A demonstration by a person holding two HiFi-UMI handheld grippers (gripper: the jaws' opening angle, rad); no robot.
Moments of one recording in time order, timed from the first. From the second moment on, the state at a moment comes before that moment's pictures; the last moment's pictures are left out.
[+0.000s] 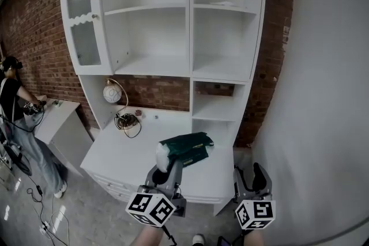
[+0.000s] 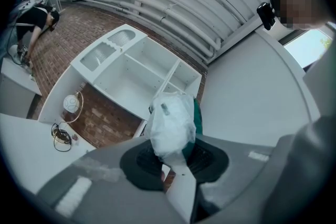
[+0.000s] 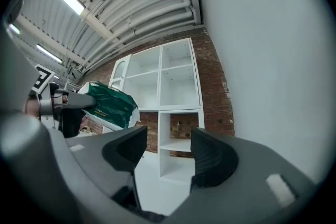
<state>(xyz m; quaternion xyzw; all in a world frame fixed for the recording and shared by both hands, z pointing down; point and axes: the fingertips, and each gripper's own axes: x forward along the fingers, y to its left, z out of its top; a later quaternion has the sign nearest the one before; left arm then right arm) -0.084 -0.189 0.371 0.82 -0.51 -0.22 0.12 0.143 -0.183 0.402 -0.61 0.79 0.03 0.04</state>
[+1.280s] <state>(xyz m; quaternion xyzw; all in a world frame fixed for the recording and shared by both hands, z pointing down) -0.040 -0.327 0.381 0.83 -0.50 -0.20 0.14 0.151 -0.325 0.410 -0.57 0.82 -0.01 0.05</state>
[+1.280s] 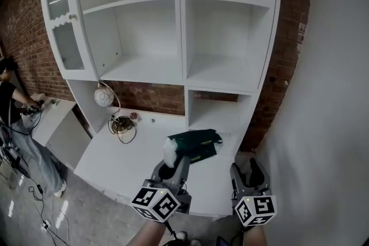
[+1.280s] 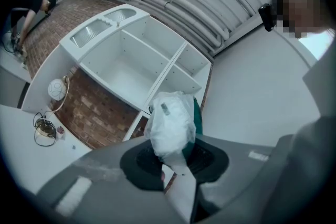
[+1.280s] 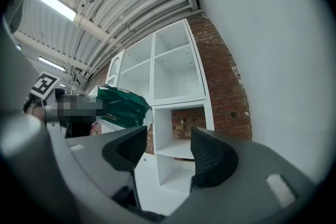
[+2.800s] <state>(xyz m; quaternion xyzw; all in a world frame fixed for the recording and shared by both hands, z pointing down) 0.004 -0.349 0.400 0.88 -0.29 -0.22 0.30 0.118 -0.348 0.411 -0.36 0.87 -0.29 0.20</state>
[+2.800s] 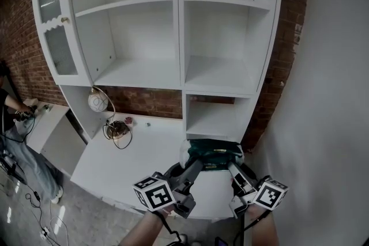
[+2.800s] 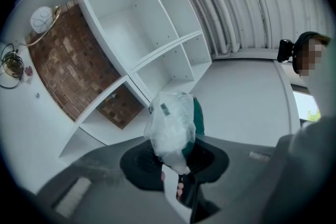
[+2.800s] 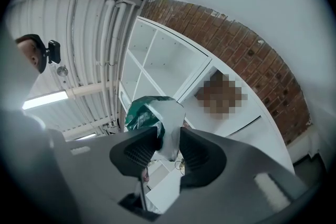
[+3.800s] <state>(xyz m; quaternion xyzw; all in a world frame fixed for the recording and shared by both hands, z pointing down) 0.018 -0.352 0.379 0.91 -0.39 -0.08 0.09 0.132 -0.346 0.376 -0.37 0.85 -0.30 0.23</state>
